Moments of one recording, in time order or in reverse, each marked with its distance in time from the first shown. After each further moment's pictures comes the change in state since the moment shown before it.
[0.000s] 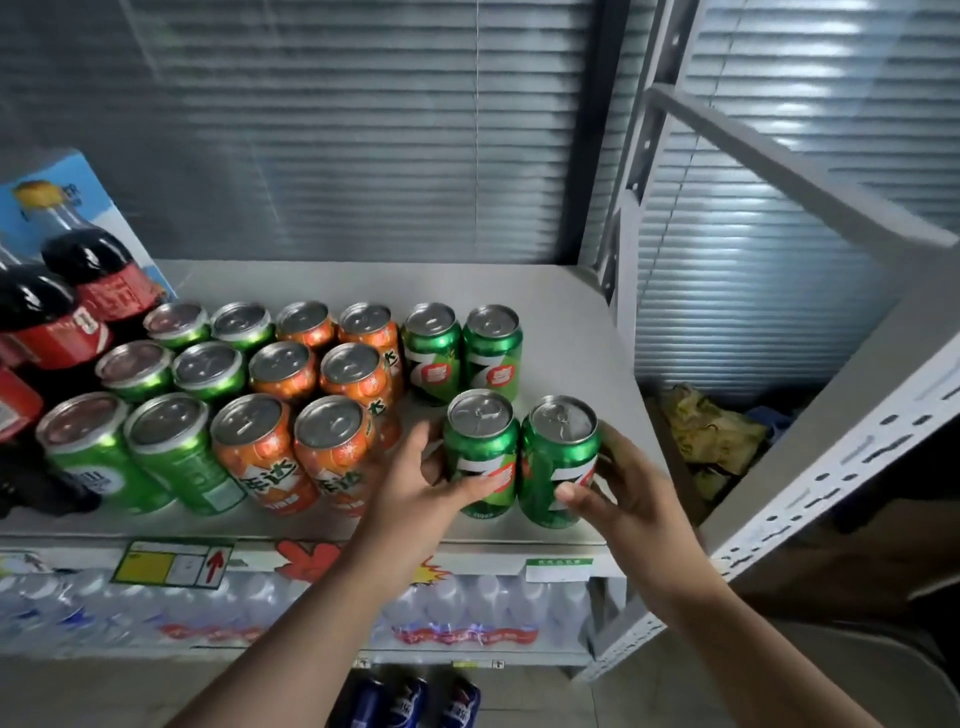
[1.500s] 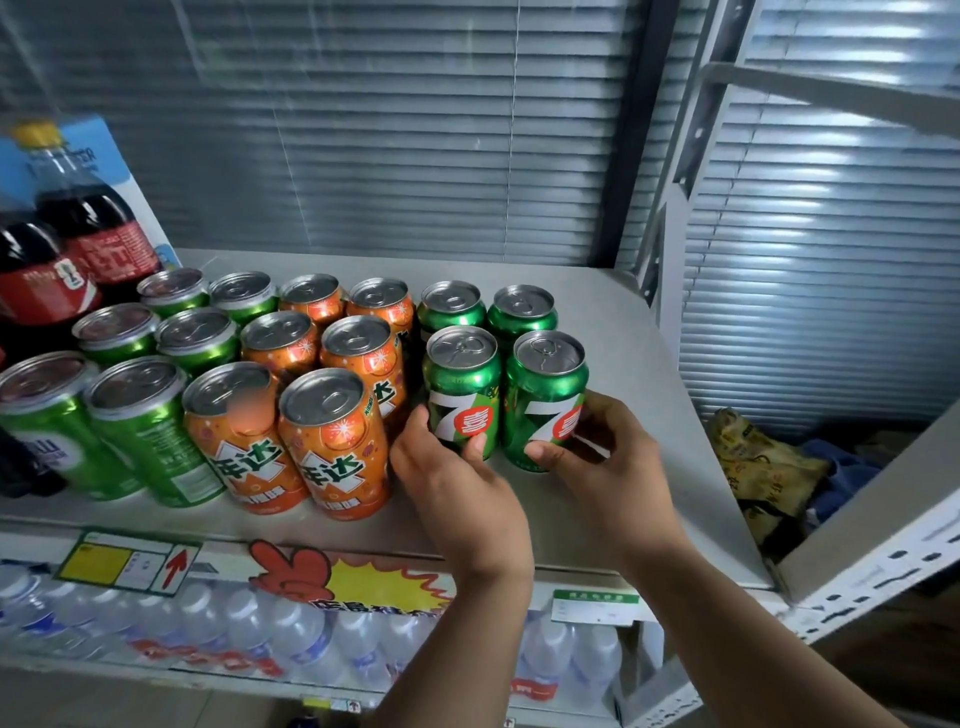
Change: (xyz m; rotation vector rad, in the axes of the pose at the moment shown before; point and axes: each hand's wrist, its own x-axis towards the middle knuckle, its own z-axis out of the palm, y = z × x) left_hand 0.049 -0.056 0.059 0.287 0.955 0.282; right_hand 0.062 0.031 0.034 -0.089 0.186 -0.084
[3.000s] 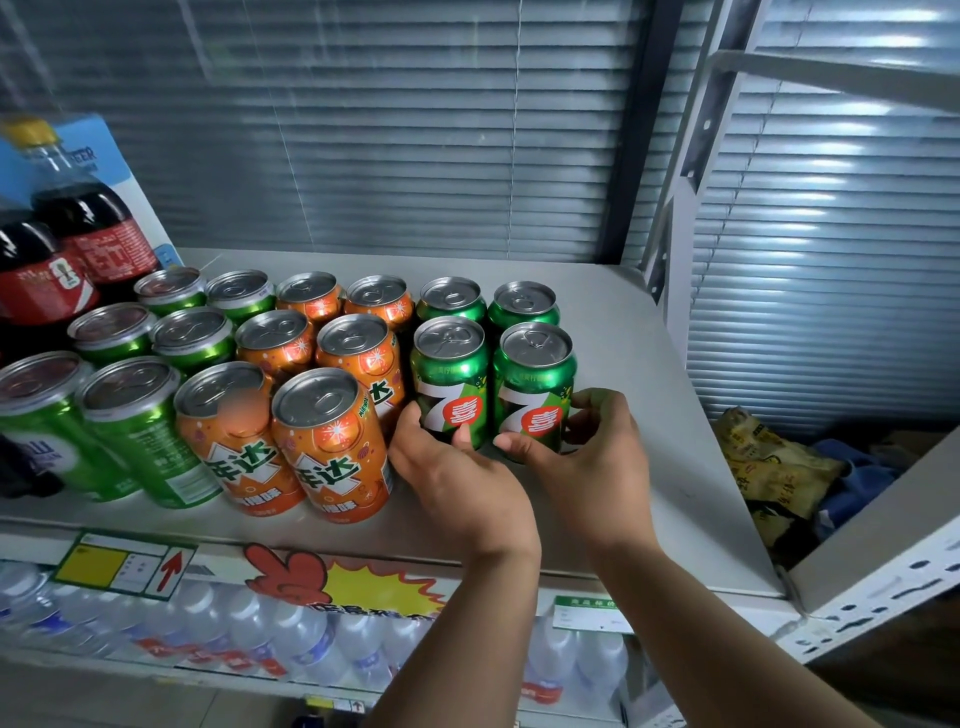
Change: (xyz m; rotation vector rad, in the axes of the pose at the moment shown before) left_hand 0.007 0.000 0.019 -0.053 0.110 -0.094; right_hand 0.009 0.005 0.020 -0.330 0.153 -0.031
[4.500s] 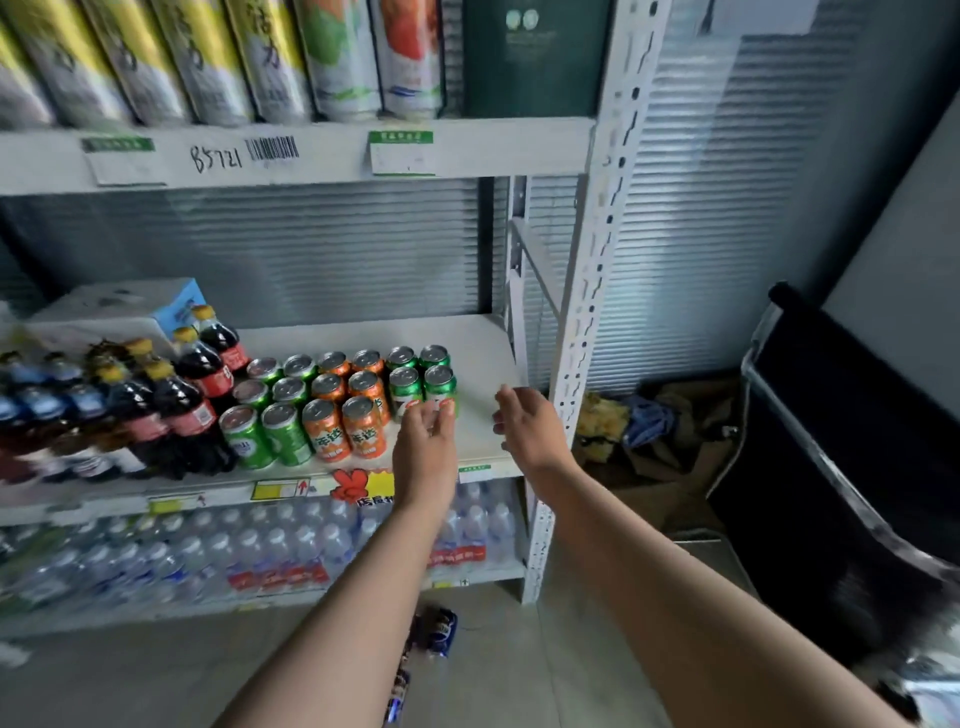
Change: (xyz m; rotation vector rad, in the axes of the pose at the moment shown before) left_hand -0.074 0.267 -0.264 0.031 -0.770 -0.126; right_hand -0.185 -0.247 -0.189 0.021 -0.030 0.188
